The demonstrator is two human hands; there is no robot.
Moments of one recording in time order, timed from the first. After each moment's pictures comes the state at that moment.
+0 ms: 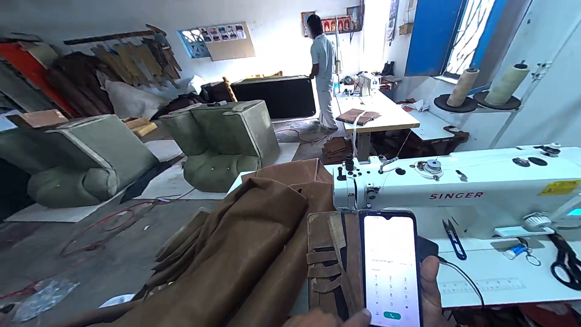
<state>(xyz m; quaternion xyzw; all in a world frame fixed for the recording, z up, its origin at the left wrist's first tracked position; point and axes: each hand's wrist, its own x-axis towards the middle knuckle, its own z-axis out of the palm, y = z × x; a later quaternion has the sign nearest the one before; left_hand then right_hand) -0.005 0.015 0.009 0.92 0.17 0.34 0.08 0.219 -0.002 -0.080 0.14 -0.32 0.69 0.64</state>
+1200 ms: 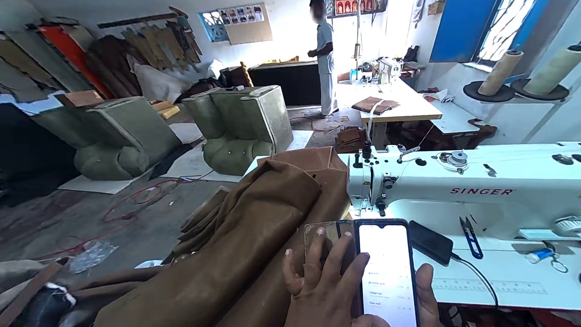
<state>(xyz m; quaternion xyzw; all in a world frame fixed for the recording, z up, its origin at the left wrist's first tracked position) 0.017 0.023 -0.012 0.88 0.37 0.27 -0.12 0.195 -0.013 -0.099 0.13 -0.28 0.73 0.60</state>
